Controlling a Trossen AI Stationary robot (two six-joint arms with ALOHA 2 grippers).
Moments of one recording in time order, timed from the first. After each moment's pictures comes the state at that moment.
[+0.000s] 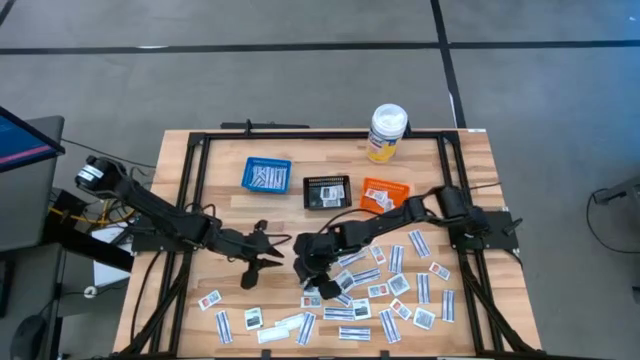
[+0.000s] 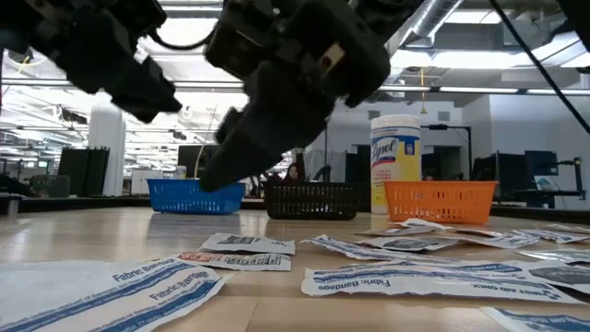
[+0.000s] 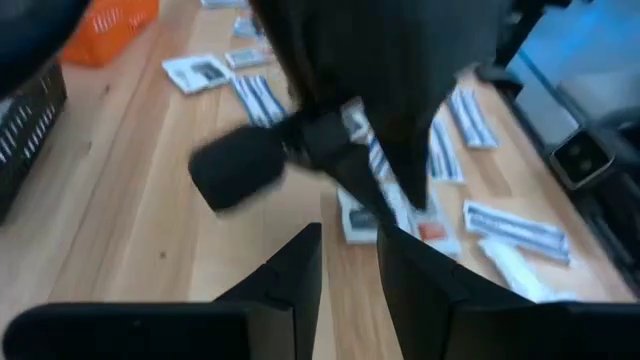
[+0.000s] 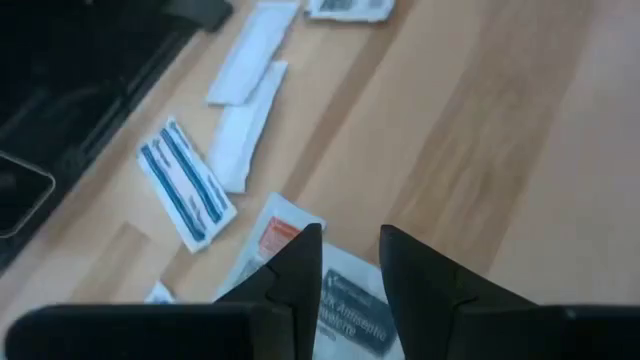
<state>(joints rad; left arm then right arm) -0.45 1.05 0.43 0.28 -0.21 -0.24 0.21 2.18 1.47 -0.14 -0.43 -0.11</state>
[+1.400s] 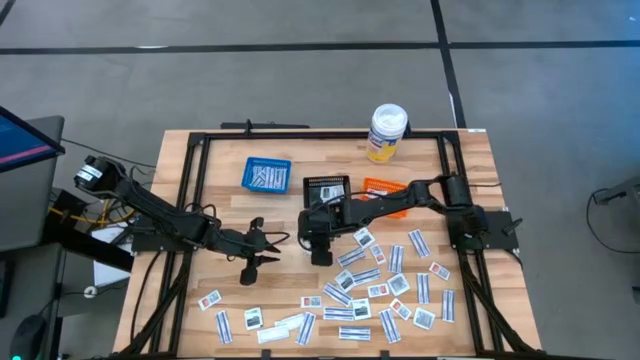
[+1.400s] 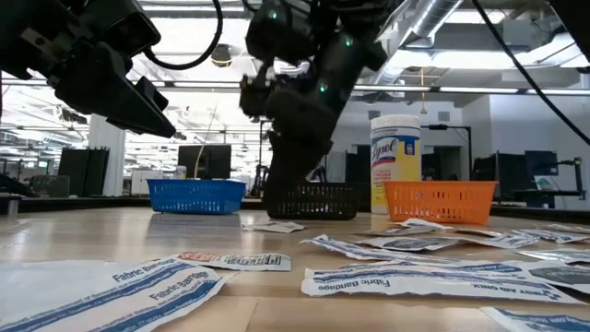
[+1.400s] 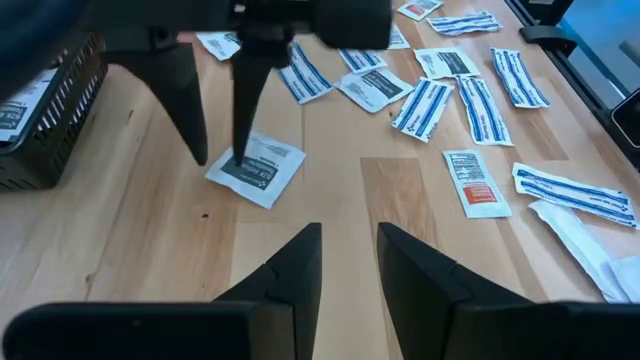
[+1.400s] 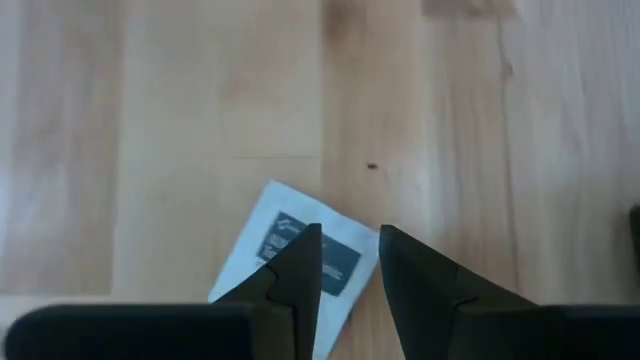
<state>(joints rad) -0.44 1.04 0.38 0.25 -0.26 -0.21 0.08 2.12 1.49 -0.46 0.01 0.10</state>
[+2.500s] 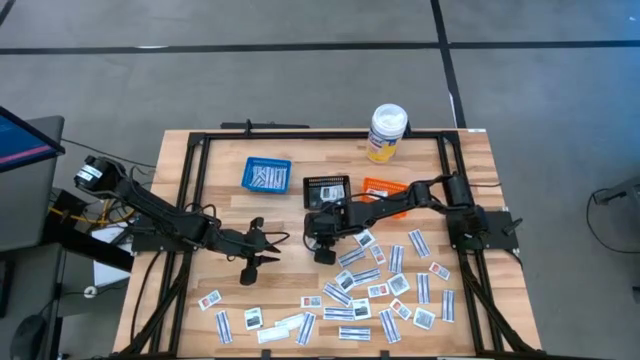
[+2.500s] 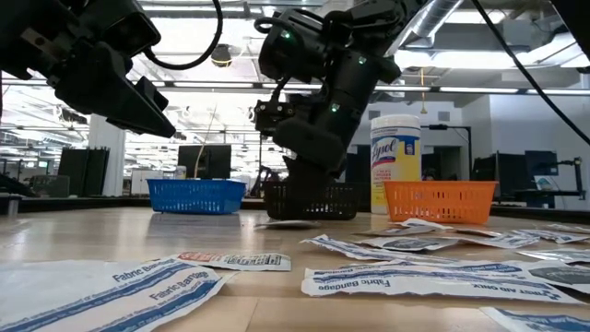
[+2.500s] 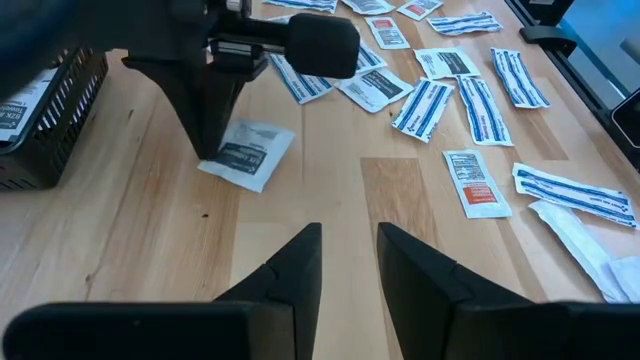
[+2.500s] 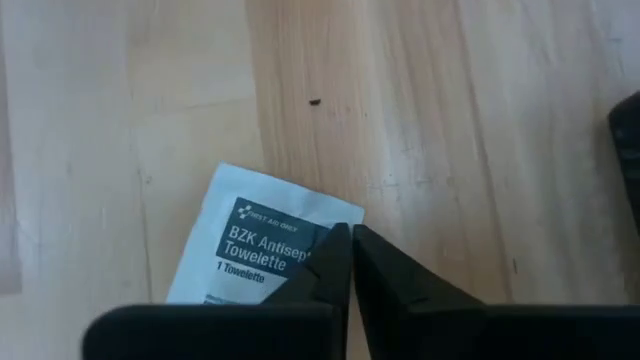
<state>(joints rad) -0.44 1.04 0.38 0.25 -0.26 -0.21 0.09 2.10 1.39 -0.44 0.08 0.20</state>
